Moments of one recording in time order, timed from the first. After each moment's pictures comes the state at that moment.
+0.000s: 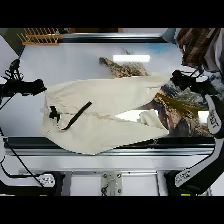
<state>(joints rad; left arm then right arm) 0.38 -1.51 1.38 1.03 -1.04 -1.23 -0.32 -1.86 1.57 -0.78 0.61 1.45</state>
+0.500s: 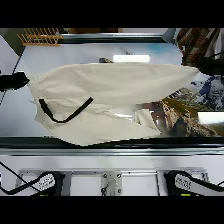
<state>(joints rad) 0.44 -1.27 1.33 1.05 -1.00 -1.23 -0.32 -1.30 1.57 -1.30 1.12 1.46</state>
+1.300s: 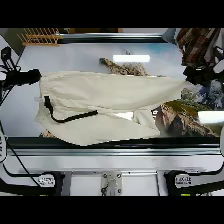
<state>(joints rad) 0.32 -1.58 1.48 1.05 -0.80 -1.23 -0.26 -1.60 1.57 -1.40 0.91 1.81</state>
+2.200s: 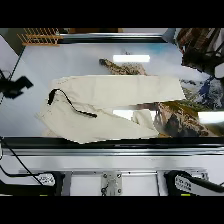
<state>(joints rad) 0.46 -1.53 1.42 1.30 -1.03 -1.55 -0.19 -1.31 1.36 -1.30 0.58 1.71</state>
